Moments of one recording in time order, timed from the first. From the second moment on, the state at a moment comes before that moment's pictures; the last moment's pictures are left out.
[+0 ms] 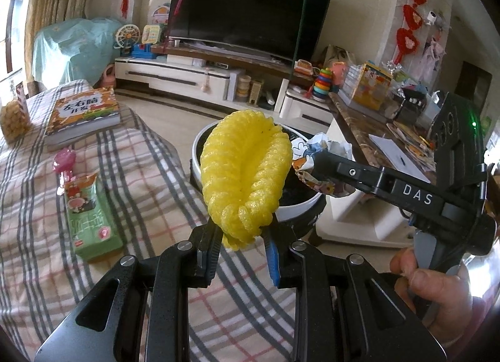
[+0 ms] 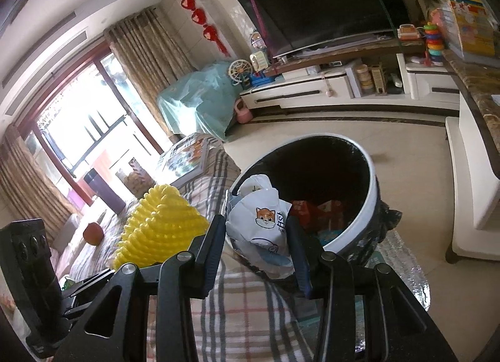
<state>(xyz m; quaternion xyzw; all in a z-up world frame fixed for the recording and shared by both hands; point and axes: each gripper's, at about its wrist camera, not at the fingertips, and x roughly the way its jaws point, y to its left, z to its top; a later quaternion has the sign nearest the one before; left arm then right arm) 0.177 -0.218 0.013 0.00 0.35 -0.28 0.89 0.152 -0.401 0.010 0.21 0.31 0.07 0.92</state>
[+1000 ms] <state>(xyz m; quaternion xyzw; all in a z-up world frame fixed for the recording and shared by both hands) 0.229 -0.254 0.017 0.01 0.36 -0.28 0.89 0.187 -0.424 0.007 0.22 0.32 0.05 0.92</state>
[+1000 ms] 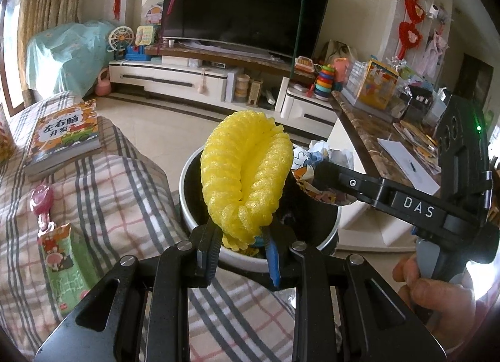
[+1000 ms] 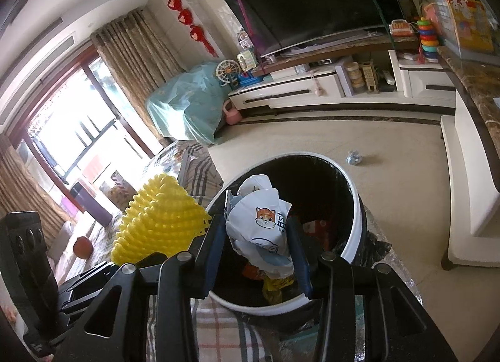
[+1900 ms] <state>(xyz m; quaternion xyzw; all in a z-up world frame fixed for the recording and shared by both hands) 0.251 -0.274 0.003 0.03 0.38 -0.28 0.88 0.203 -0.431 0.003 0.22 0.34 0.04 0.92</state>
